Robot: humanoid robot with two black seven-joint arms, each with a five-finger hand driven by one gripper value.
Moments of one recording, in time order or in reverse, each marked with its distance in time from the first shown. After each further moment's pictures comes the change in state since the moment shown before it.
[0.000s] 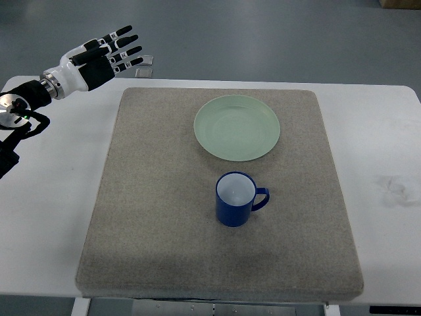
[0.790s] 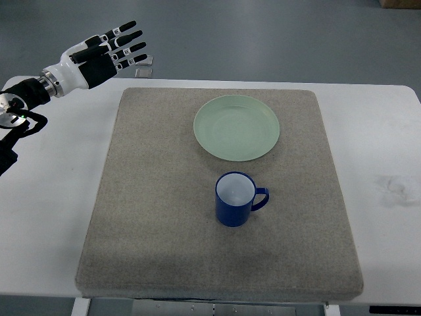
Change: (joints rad) left arm -0.005 0.007 -0.004 0.001 0.003 -0.080 0.000; right arm 0.000 0.000 0.000 0.000 0.000 0.000 0.000
